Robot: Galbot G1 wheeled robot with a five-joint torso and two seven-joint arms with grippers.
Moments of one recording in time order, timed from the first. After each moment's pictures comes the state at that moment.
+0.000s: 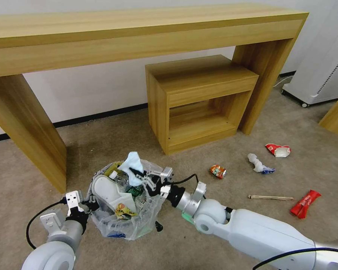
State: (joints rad) left arm 1.65 -1.15 -0.63 -2.22 -0.80 0.39 -0.36; right arm -0.52 0.93 -0.77 1.74 0.99 0.42 -0.13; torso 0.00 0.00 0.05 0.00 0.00
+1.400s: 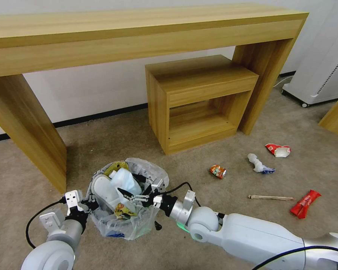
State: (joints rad) left arm 1.64 -1.15 -0.63 -2.22 -0.81 0.39 -0.36; right arm -0.48 0.96 -0.87 1.72 0.95 0.39 -0.05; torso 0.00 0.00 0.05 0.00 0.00
